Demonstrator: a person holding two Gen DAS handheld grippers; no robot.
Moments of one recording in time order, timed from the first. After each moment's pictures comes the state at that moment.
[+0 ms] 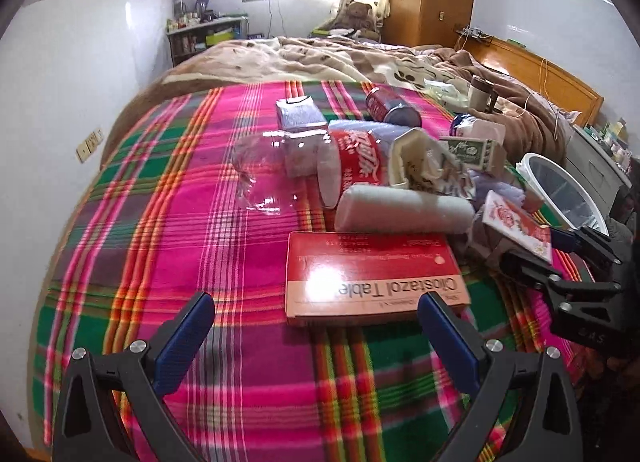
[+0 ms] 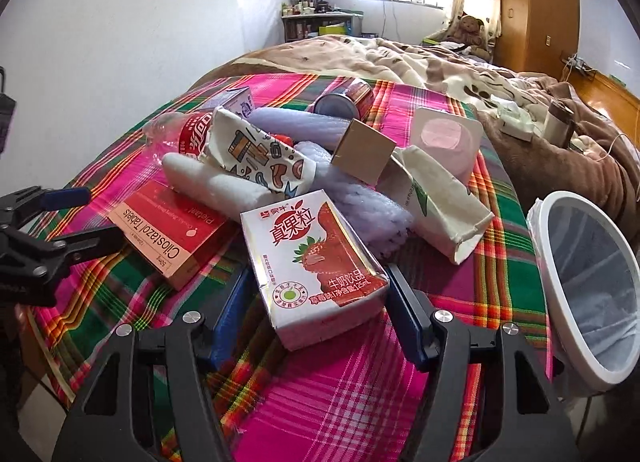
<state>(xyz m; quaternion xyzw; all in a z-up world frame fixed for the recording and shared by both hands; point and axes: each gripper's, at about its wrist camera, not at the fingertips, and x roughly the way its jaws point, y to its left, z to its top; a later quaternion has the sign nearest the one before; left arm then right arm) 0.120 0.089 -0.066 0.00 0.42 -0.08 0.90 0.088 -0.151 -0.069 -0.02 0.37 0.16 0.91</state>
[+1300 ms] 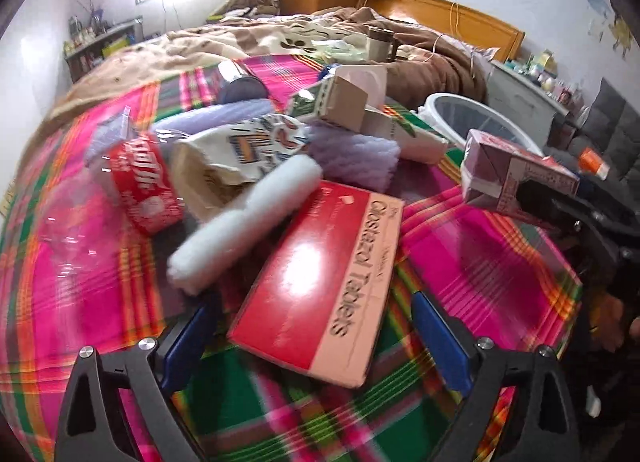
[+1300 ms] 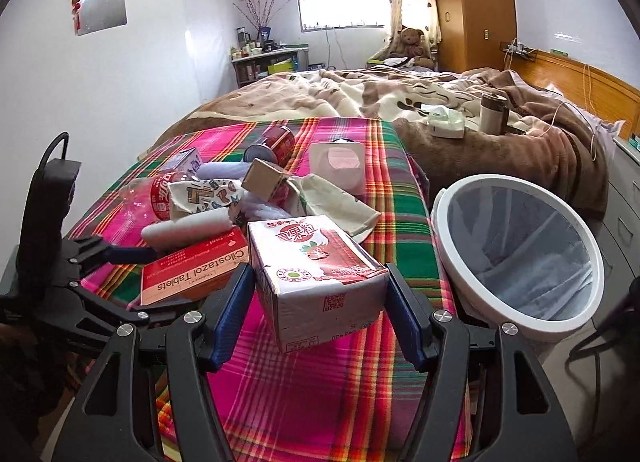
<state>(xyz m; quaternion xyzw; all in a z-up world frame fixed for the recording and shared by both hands) 0.130 -0.011 -0.079 0.07 0.45 -0.24 0.86 0.061 -0.215 -0.047 0.04 0.32 0.08 0.94</state>
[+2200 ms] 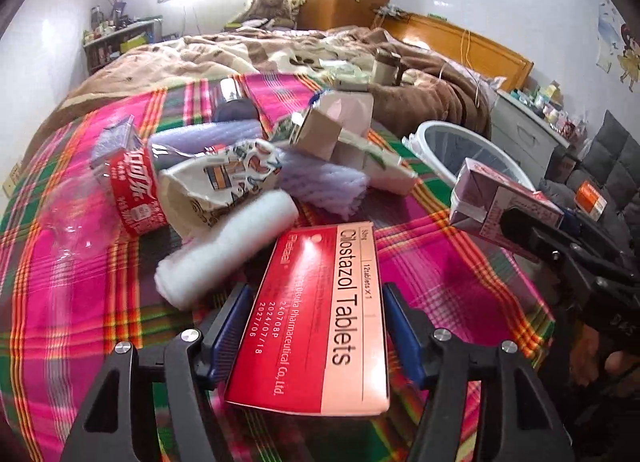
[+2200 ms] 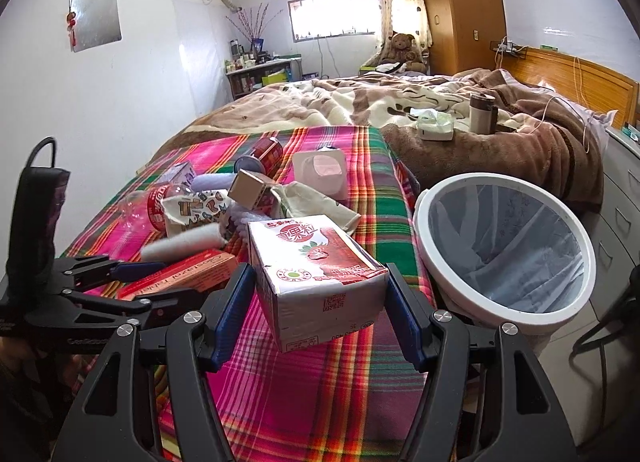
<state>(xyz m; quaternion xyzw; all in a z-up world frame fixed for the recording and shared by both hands) 0.107 -0.031 -0.056 0.03 0.42 -0.22 0.88 0.050 -0.234 -0.042 0.06 0.30 0.07 0.95</state>
